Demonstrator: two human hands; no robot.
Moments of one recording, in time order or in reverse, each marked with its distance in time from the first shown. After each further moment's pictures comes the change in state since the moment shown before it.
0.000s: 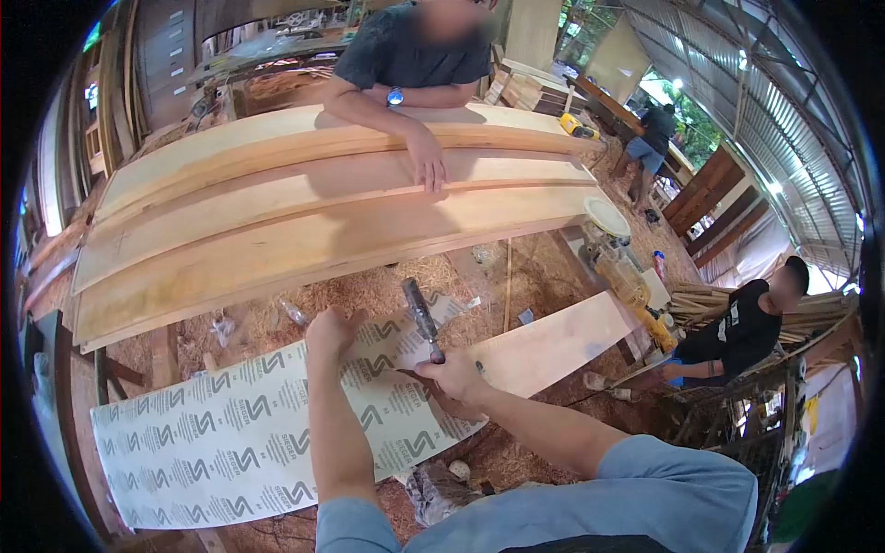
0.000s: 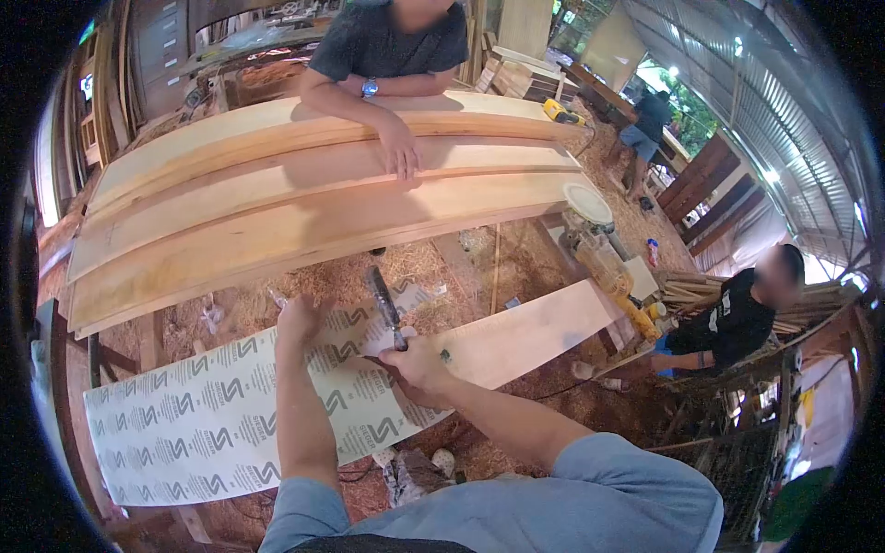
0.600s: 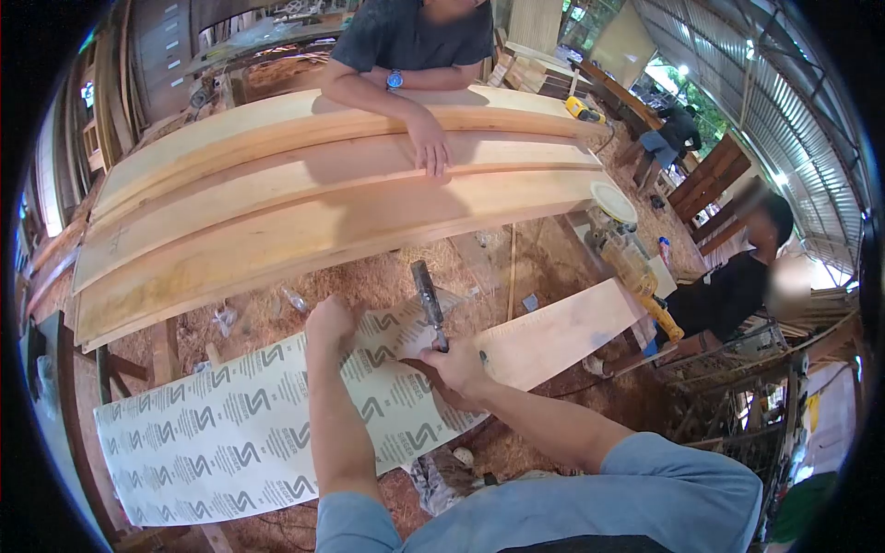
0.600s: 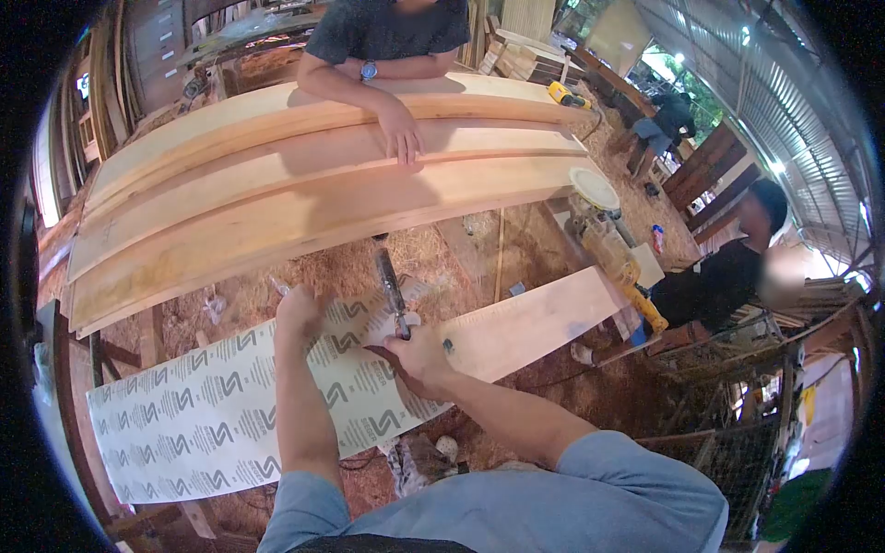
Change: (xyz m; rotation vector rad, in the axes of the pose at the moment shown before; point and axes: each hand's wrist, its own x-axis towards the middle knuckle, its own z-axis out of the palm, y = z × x) left_hand 0.007 -0.003 0.005 0.042 -0.017 0.073; right_hand -0.009 -0.012 0.007 0.137 0.105 0.031
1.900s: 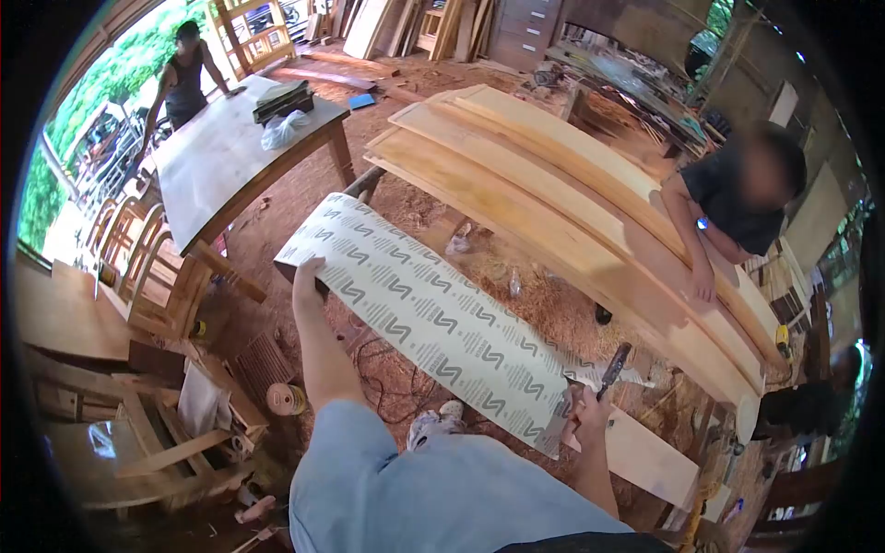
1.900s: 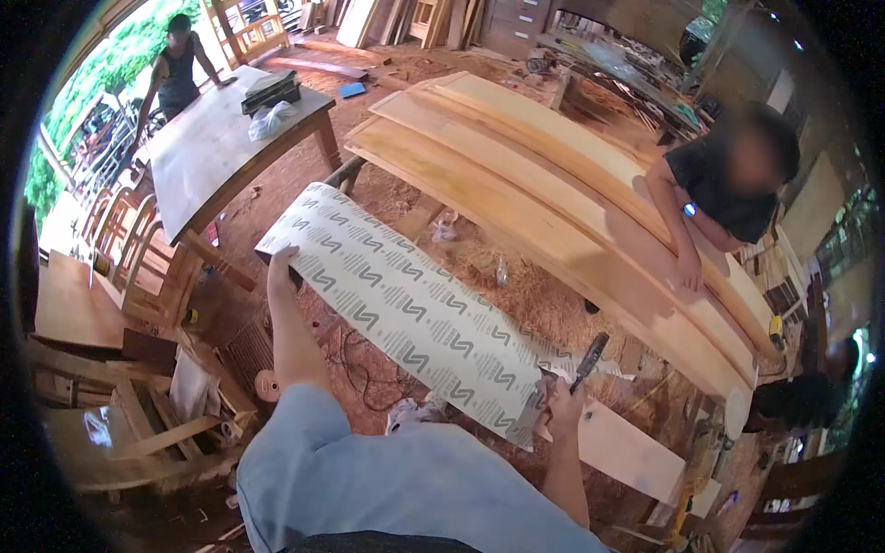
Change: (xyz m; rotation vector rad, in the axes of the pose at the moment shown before) left_hand -0.334 -0.397 -0.173 -1.739 1.209 -0.266; right_hand 0.033 0.083 0.021 0.250 -0.281 -0.174
